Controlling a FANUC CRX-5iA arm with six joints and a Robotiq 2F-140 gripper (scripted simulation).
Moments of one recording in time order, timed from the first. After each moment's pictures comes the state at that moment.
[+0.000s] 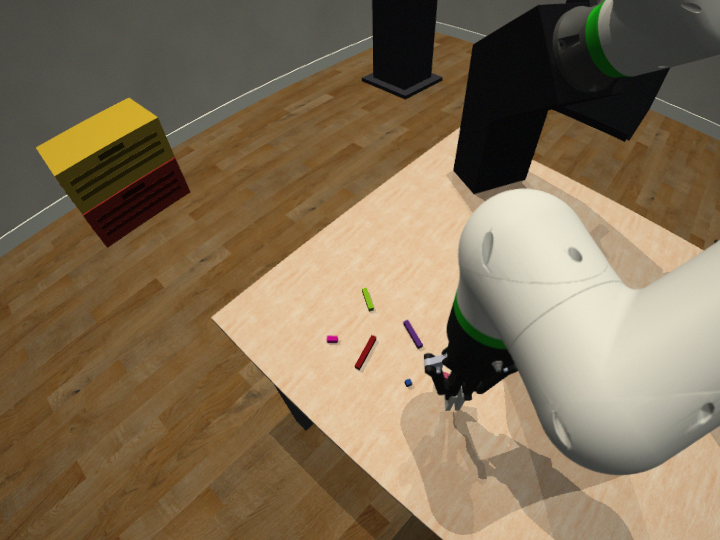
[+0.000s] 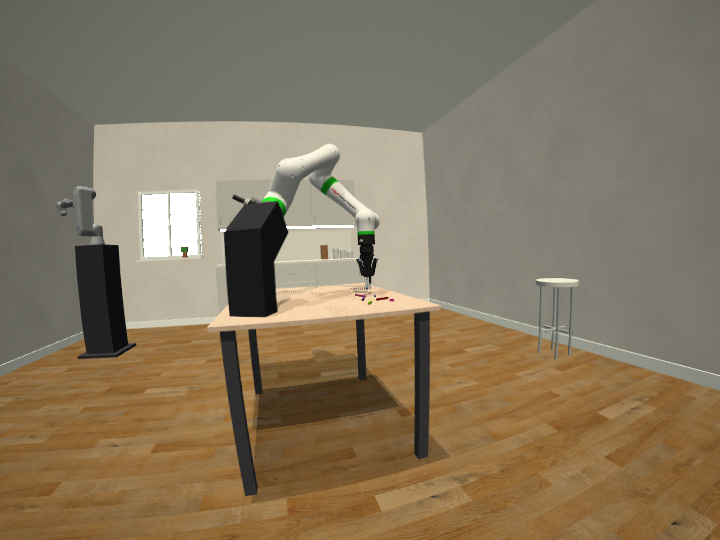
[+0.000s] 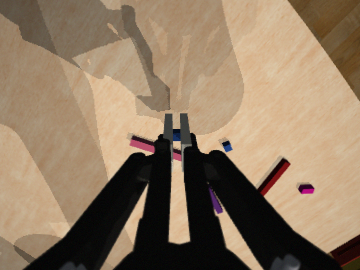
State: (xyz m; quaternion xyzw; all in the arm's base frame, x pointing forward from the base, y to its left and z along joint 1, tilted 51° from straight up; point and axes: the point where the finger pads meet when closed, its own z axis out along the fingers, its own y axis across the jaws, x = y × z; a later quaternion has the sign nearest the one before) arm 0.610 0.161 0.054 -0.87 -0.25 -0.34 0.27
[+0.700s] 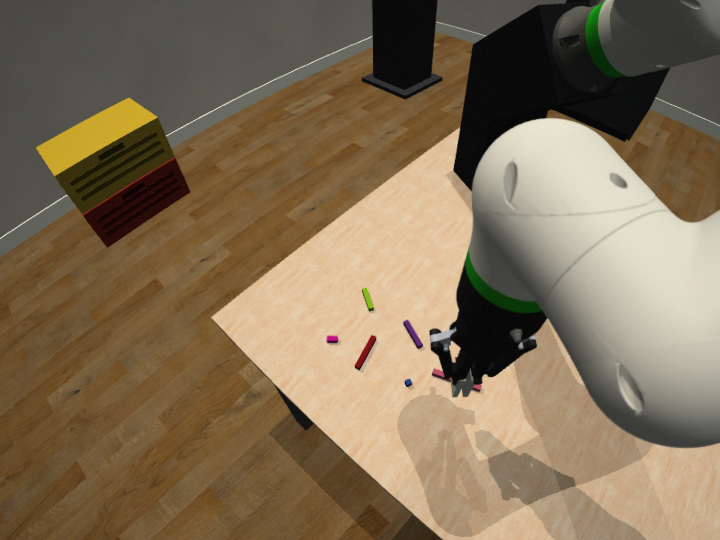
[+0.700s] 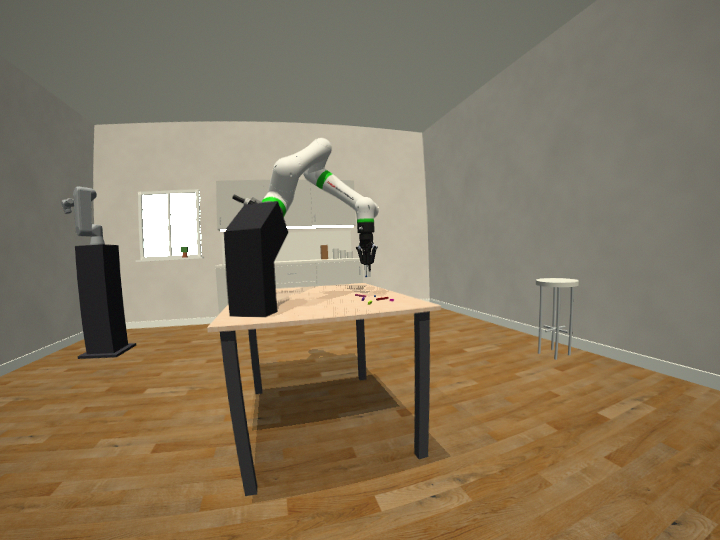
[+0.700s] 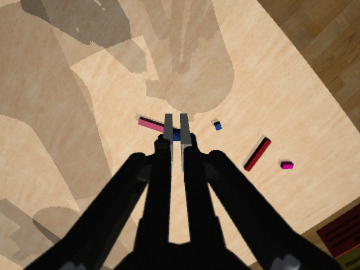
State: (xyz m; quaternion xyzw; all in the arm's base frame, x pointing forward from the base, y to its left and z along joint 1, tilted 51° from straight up) arm 0.580 0.119 0.094 -0.87 -0.25 -0.34 0.27
